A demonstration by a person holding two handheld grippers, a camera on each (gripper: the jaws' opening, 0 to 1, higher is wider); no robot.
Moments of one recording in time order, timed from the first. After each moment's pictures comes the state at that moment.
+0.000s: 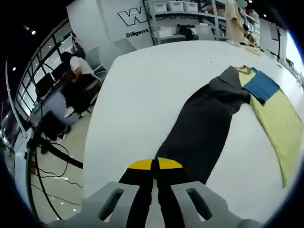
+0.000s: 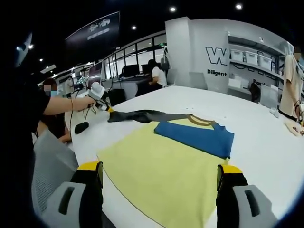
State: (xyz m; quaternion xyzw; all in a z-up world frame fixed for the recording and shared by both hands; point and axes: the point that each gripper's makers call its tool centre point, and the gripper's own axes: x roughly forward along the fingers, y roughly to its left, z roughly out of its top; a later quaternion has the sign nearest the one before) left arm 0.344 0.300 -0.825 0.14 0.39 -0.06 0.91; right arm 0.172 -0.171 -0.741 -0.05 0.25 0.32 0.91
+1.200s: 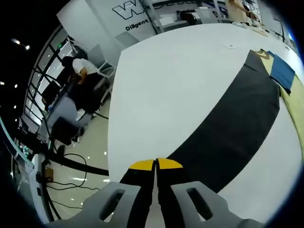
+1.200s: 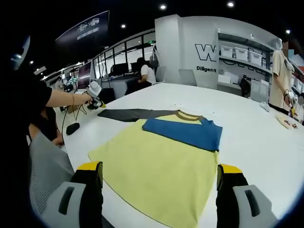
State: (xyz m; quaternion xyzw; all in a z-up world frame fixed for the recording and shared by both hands) left arm 0.383 0.352 -0.830 0.21 0.42 -0.02 0.88; right arm 0.175 -0.193 -0.746 -0.04 0.26 0.27 0.93
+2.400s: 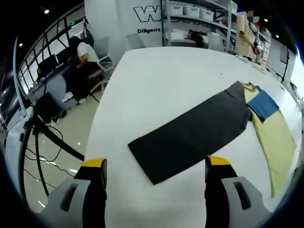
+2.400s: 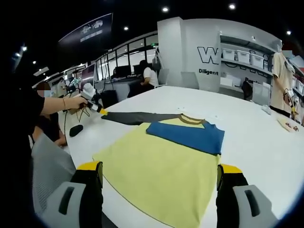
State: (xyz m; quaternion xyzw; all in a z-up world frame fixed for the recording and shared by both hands) left arm 0.330 0.320 -0.826 0.05 0.40 -0.04 0.91; right arm 0.170 -0.186 -0.736 -0.04 0.26 0.28 0.92
